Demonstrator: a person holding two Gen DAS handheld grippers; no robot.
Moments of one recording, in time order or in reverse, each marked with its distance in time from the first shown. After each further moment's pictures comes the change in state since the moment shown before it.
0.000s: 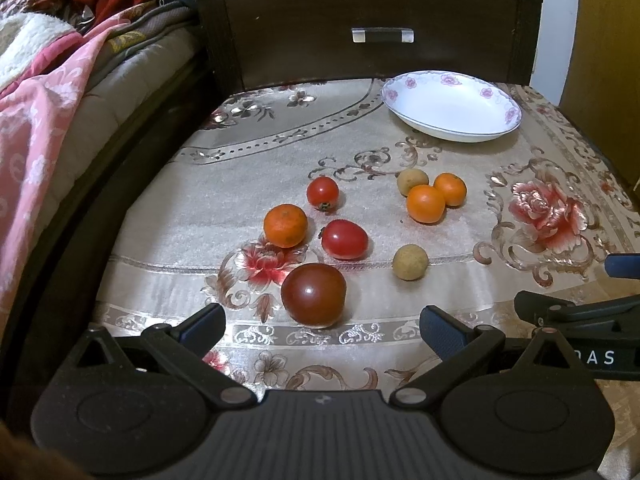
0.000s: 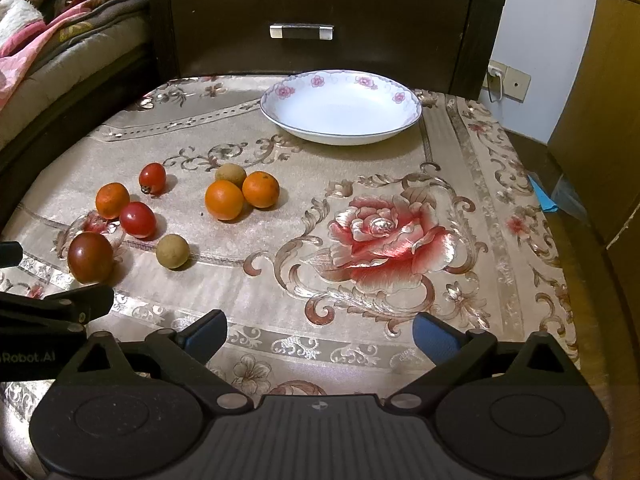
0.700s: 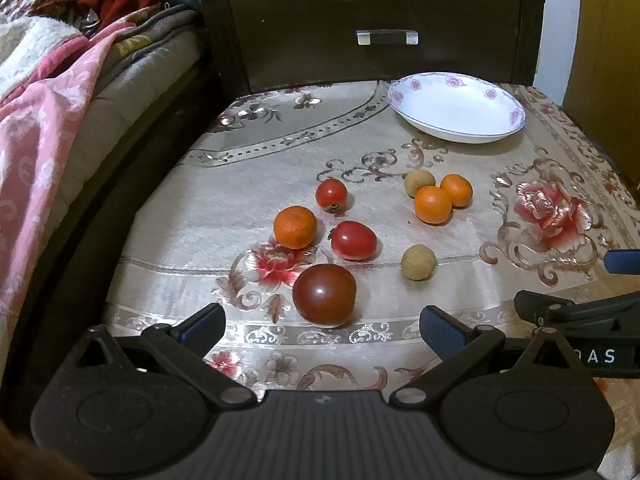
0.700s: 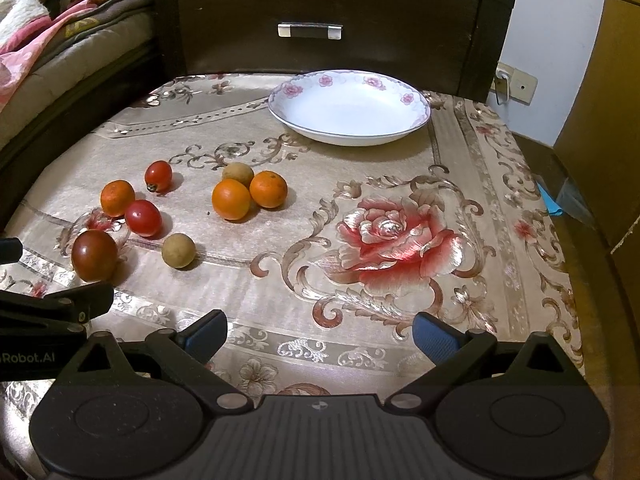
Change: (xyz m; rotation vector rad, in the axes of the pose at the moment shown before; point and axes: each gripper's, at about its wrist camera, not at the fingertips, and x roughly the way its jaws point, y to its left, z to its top) left arm -0.005 0.003 0.001 0.010 -0.006 0.017; right arm 0.001 0.002 0.002 -0.017 0.002 0.018
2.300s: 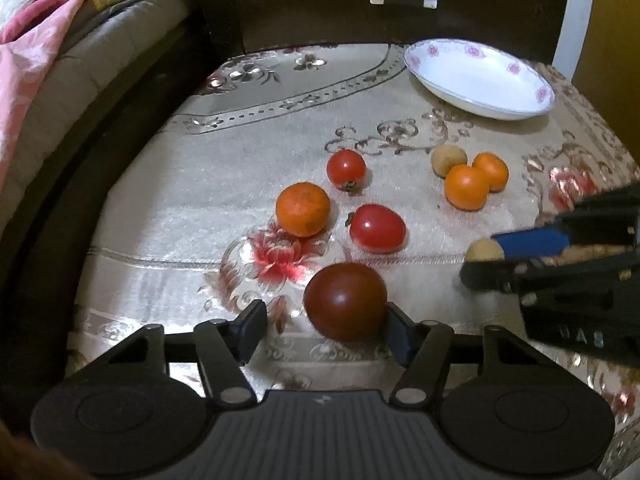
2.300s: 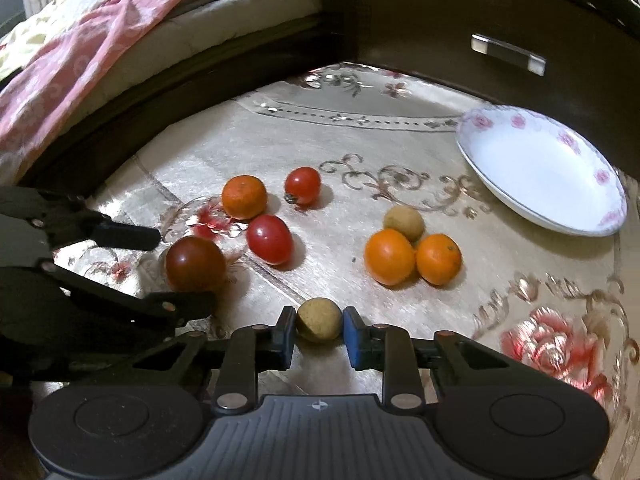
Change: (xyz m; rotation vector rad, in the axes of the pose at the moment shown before) left arm 0.051 0.016 0.011 -0.019 0.100 -0.046; right arm 0.047 0.034 0.045 -0.299 0.034 0.407
